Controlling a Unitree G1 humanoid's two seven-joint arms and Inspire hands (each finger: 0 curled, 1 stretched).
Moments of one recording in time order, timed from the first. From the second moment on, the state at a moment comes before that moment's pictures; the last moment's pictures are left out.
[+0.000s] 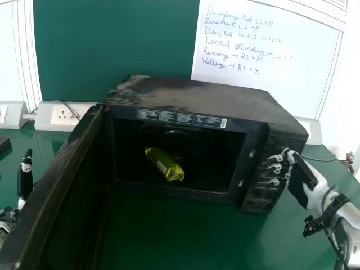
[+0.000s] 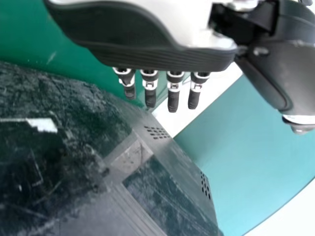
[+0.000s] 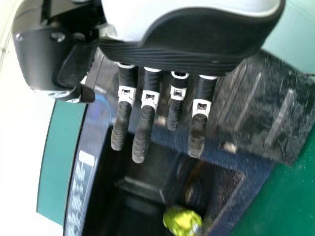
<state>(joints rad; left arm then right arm) 0.02 0.42 0.58 -0.15 -1.16 0.78 -0.15 -0.25 -0.70 -0.43 -0.21 0.27 0.65 0.66</state>
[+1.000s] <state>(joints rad) 0.06 0.46 0.53 -0.28 -1.14 0.81 -0.33 -0.21 -0.69 -0.42 -0.26 0.25 0.72 0.40</state>
